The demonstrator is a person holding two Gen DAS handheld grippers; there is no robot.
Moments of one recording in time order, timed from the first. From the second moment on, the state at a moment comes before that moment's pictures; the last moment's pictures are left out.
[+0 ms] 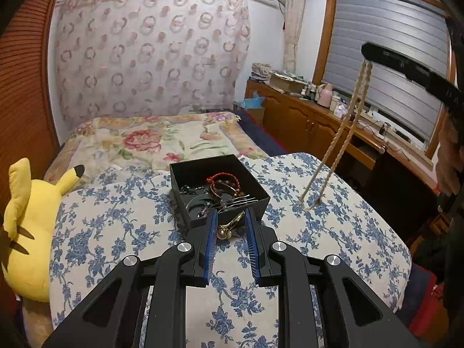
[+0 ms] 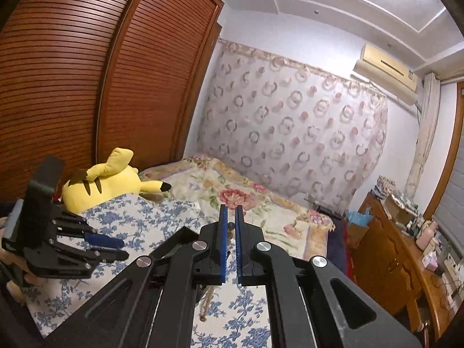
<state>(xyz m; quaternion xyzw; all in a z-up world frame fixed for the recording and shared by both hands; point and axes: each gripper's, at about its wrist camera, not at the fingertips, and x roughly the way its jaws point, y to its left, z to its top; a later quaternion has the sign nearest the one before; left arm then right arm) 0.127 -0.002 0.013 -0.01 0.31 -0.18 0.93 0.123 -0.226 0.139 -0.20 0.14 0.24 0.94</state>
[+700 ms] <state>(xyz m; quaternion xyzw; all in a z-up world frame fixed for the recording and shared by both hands) 0.193 -0.005 0.034 -0.01 0.30 -0.18 0.94 0.195 -0.199 0.131 -0.17 0.16 0.27 0.93</state>
